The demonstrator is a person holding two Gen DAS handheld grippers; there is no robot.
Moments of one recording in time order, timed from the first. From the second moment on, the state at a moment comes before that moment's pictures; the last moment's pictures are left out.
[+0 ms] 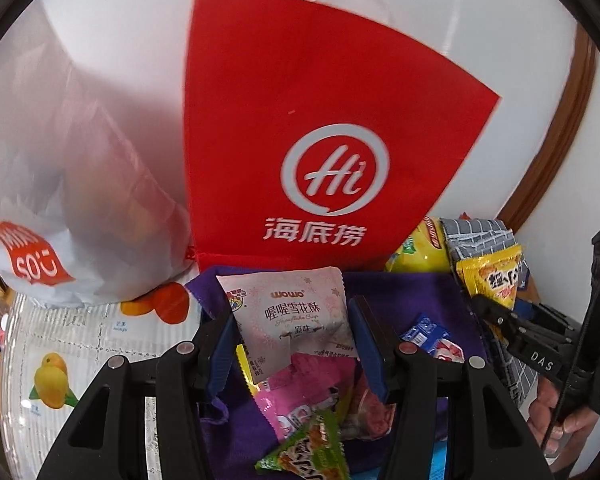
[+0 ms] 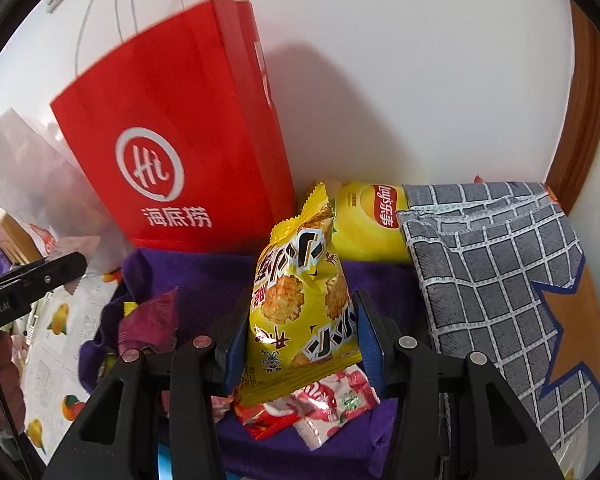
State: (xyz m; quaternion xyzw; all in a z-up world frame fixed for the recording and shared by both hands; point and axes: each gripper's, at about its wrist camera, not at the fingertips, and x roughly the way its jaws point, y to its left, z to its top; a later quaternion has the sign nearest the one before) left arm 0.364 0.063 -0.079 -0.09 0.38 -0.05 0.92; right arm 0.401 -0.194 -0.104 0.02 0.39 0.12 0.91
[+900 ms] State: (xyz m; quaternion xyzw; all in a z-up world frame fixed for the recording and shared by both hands) left arm 0.390 0.036 -0.120 -0.12 0.44 -0.11 0.89; right arm 0.418 -0.171 -0.149 -0.02 0.45 0.15 0.88
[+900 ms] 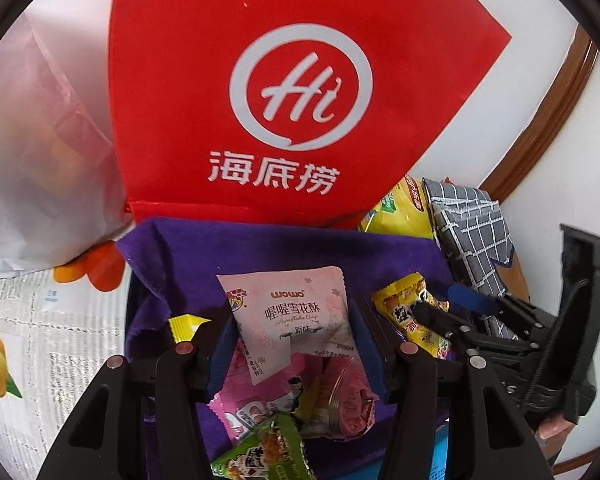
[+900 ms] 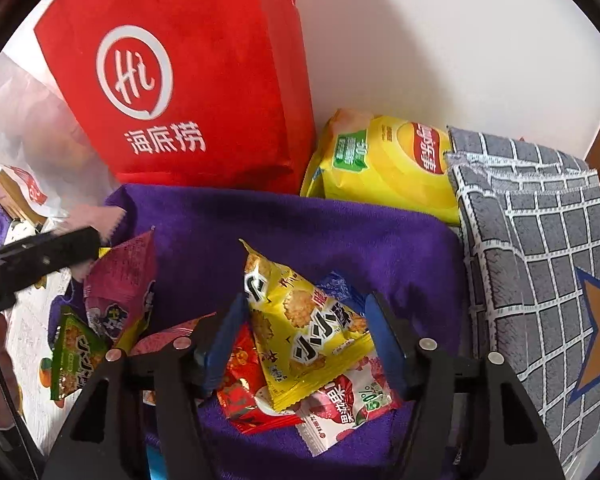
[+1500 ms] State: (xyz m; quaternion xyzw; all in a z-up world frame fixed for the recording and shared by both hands) left arm 0.384 0.021 -0.106 -0.08 0.43 -0.09 0.89; right arm 0.397 -0.176 -0.104 -0.02 0.40 0.15 0.90
